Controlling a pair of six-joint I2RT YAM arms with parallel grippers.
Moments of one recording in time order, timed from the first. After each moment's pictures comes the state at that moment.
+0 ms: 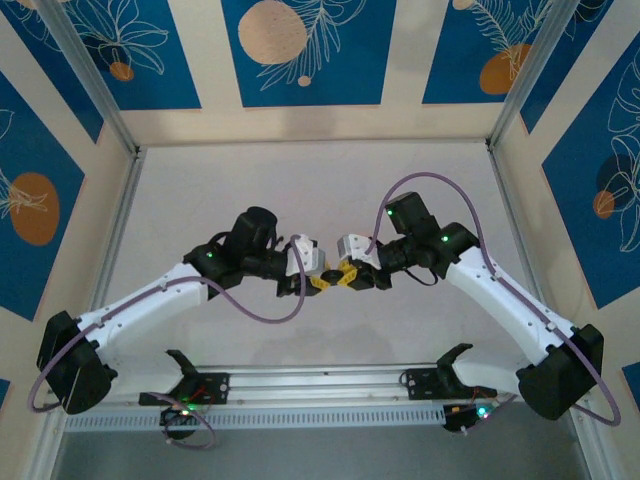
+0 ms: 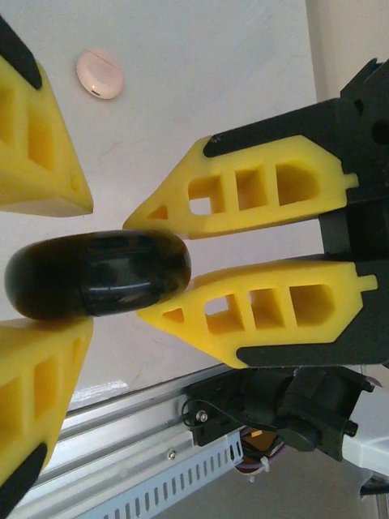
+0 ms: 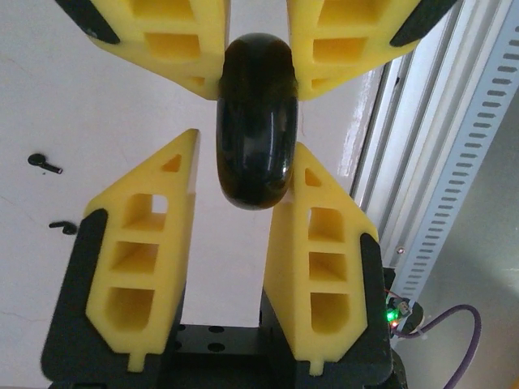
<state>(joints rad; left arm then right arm) -0.79 1.23 0.96 -0.34 0.65 0.53 0.57 1.17 1.07 -0.86 -0.81 -0.85</state>
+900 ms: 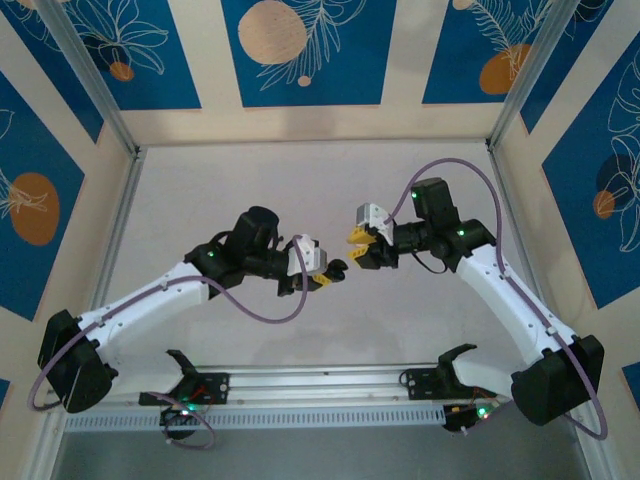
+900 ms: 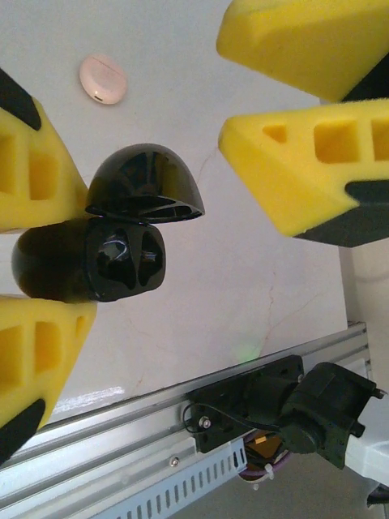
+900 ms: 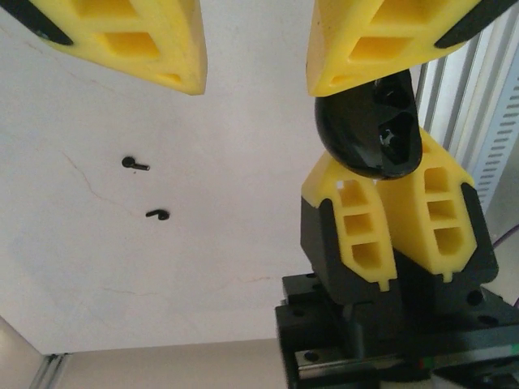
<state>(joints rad) -0.80 1.23 0.97 -0.35 0.63 0.53 0.39 1.15 1.05 -0.68 -0.91 -0.66</state>
